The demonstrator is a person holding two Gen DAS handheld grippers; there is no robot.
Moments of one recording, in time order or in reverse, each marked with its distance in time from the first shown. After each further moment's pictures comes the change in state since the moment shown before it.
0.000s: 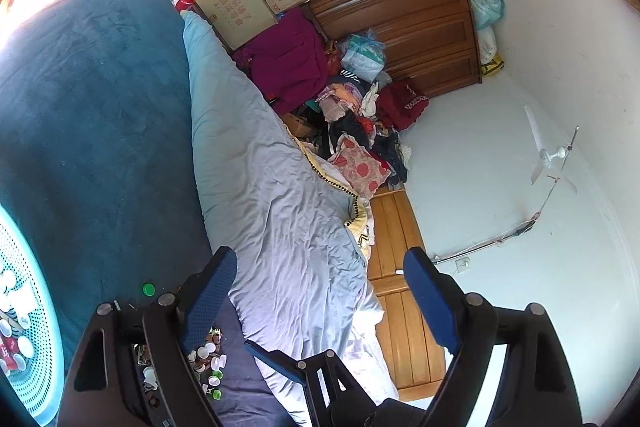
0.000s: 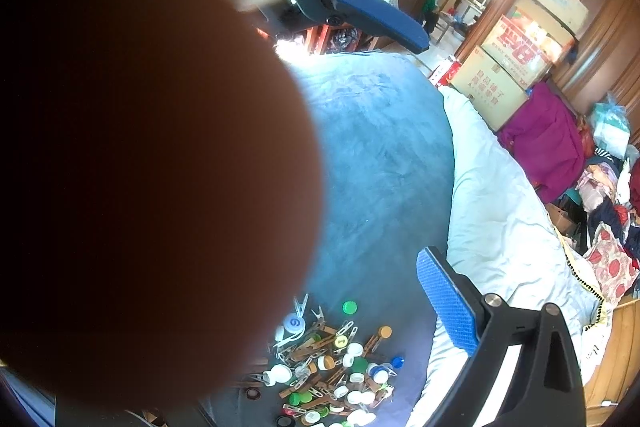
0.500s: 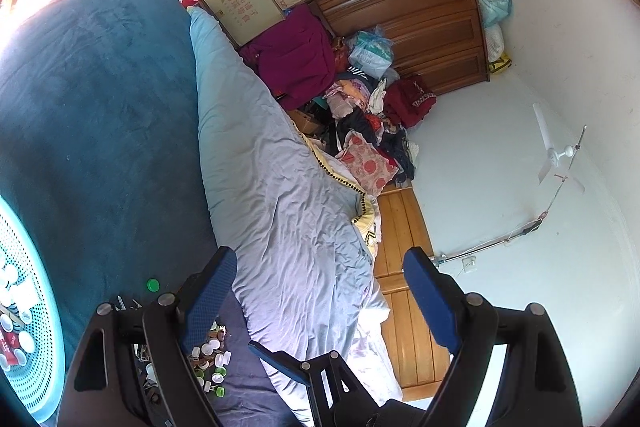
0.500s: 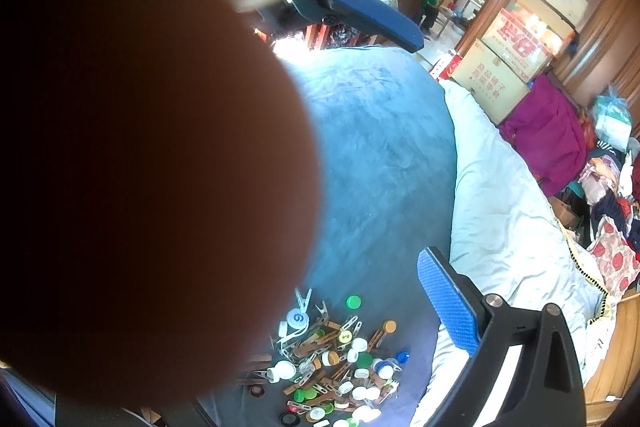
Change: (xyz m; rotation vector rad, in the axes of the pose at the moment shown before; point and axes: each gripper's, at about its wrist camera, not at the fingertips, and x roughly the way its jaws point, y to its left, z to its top) left arm 0.011 0.007 -0.003 -0.009 0.015 0.024; right arm -0.010 0.001 -0.015 0.018 0.013 0.009
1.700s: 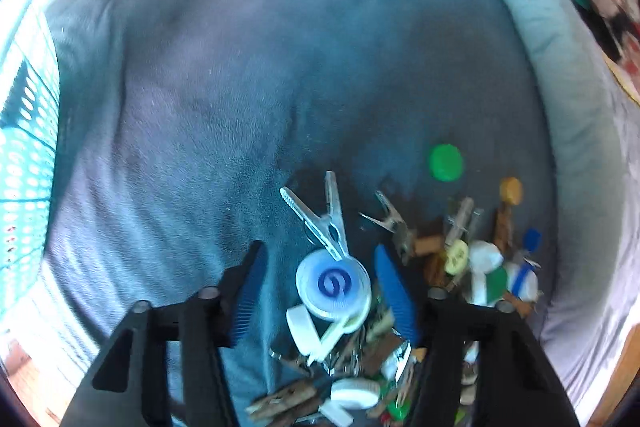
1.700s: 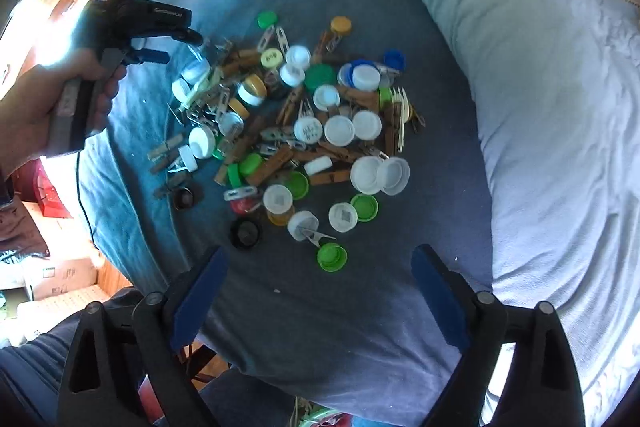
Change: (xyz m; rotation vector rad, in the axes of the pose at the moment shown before) left arm 0.241 0.293 -0.198 -0.103 0.264 0.975; right arm 0.123 -0.135 -0.377 0.532 0.446 0.188
